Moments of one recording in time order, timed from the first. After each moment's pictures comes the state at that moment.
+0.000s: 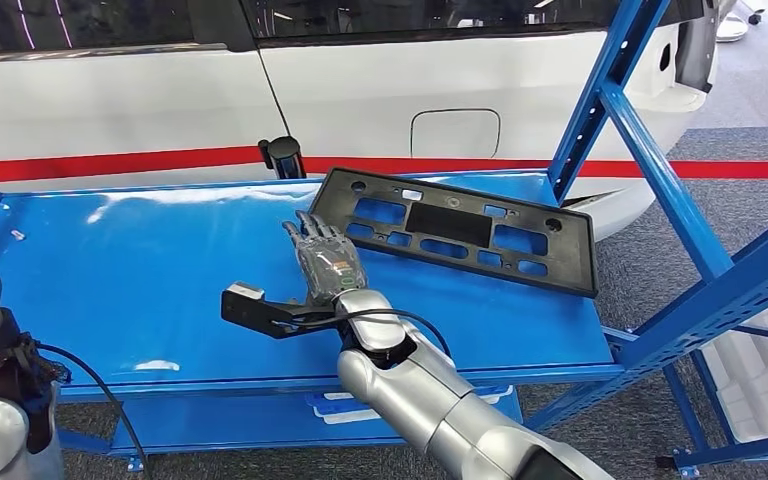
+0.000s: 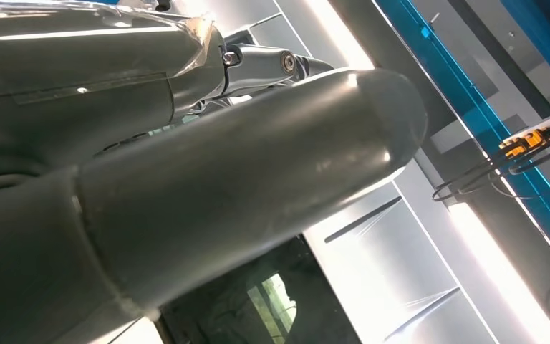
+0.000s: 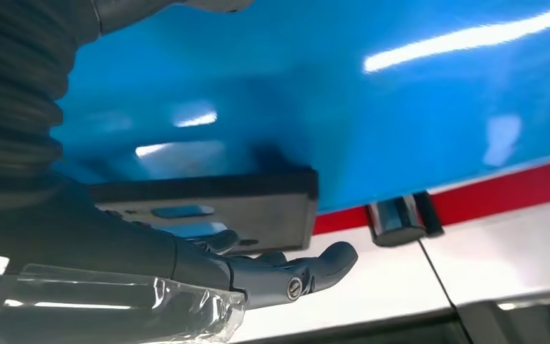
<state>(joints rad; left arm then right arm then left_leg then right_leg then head) -0.15 -0.01 0.15 -2.06 -0.29 0.17 -0.41 -0.74 0.34 1.18 -0.64 0.94 -0.24 0.24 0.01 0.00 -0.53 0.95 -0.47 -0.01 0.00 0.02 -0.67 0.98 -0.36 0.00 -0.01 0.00</state>
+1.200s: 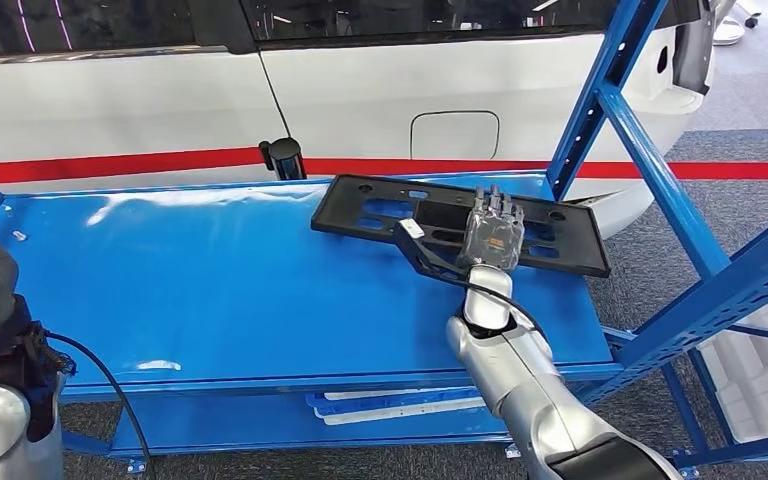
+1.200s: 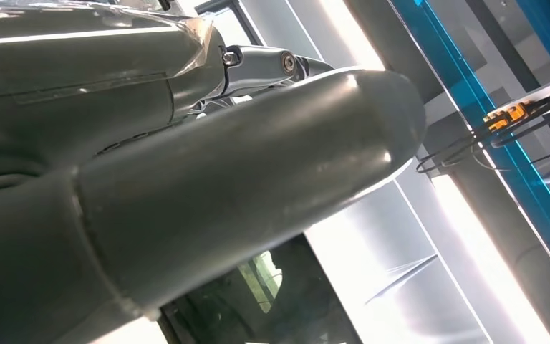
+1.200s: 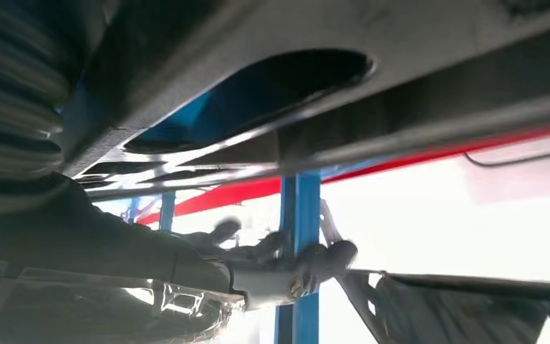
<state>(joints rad) -0.19 0.05 0.10 -2.02 -0.22 0.15 -0.40 -0.73 0.18 0.63 -0.50 1.57 -0.46 0.53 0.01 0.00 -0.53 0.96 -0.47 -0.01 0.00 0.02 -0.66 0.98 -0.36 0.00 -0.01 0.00</state>
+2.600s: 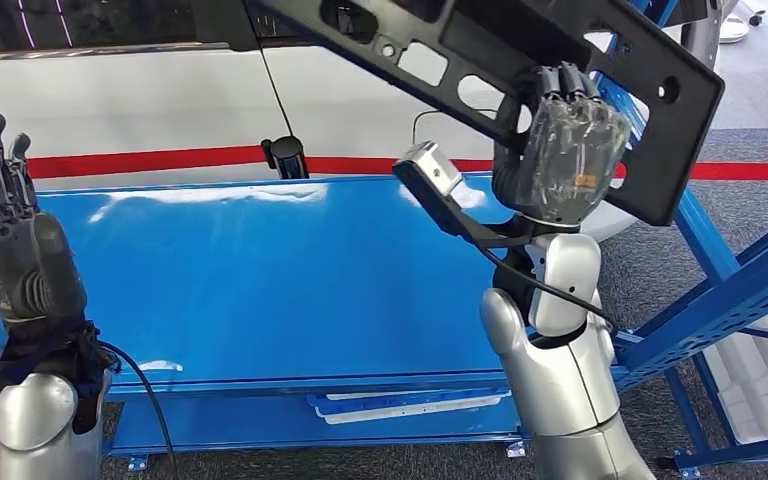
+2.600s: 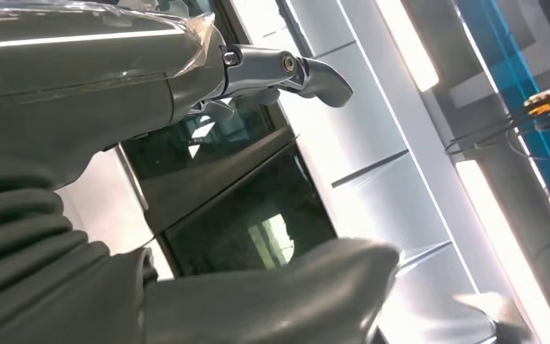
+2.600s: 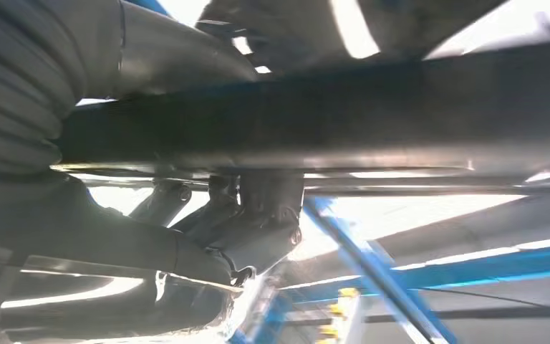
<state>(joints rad) -0.19 -0.02 0.05 -1.90 -0.19 0.18 -0.47 -0.59 0.14 0.67 -1.51 1.57 -0.49 0.24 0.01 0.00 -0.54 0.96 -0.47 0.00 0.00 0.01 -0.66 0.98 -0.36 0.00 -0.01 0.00</state>
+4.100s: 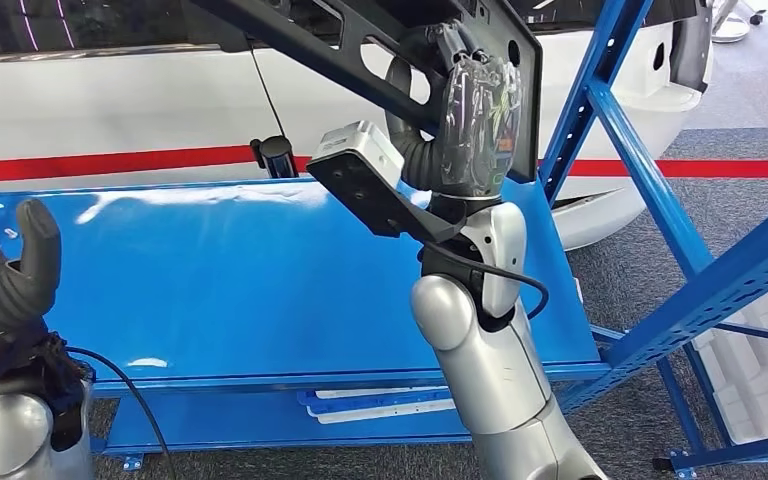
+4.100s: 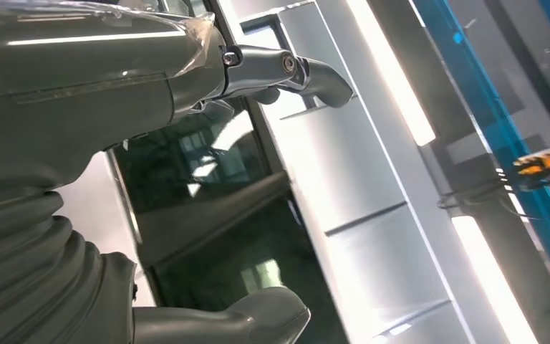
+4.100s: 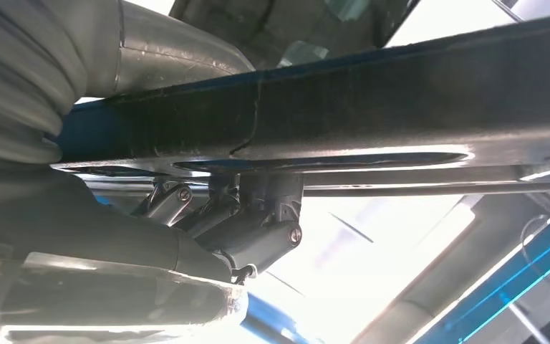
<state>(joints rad) -0.14 -0.09 0.14 -2.01 -0.21 0.19 -0.46 -0.66 0.34 0.72 -1.43 1.16 -0.48 0.01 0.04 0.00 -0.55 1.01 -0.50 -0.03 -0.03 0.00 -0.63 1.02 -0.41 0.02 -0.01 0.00</state>
